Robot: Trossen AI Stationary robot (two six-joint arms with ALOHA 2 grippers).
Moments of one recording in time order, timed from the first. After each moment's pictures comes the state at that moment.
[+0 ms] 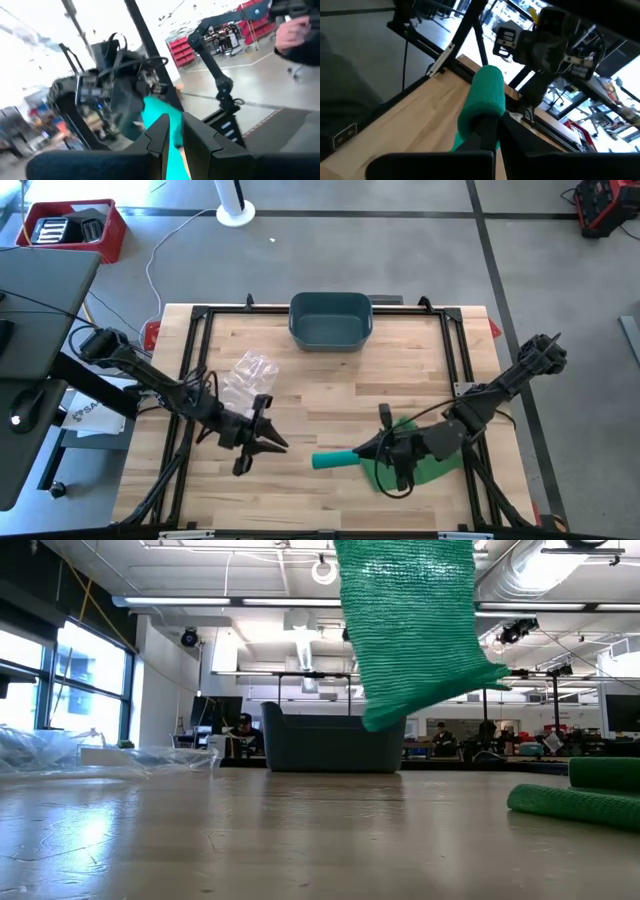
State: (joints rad) left arm -0.51 1.20 0.66 0.73 -0.12 0.49; right arm 0.63 1.36 1.13 -0.06 0.45 -0.42
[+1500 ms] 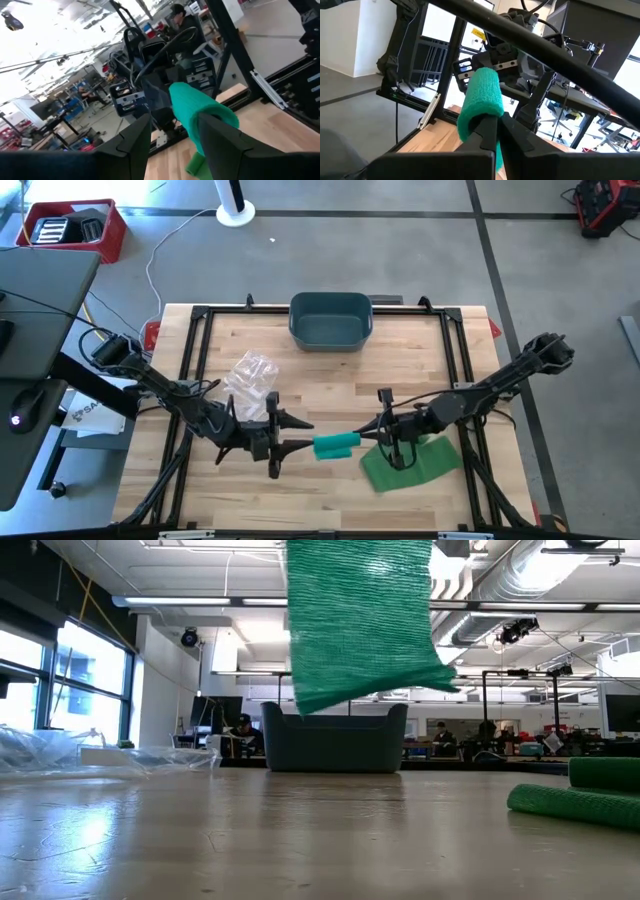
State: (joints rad) left arm -0.56 1.40 0.94 0.52 -0.59 0.61; right arm 0.48 1.27 0.71 0.64 0.27 -0.34
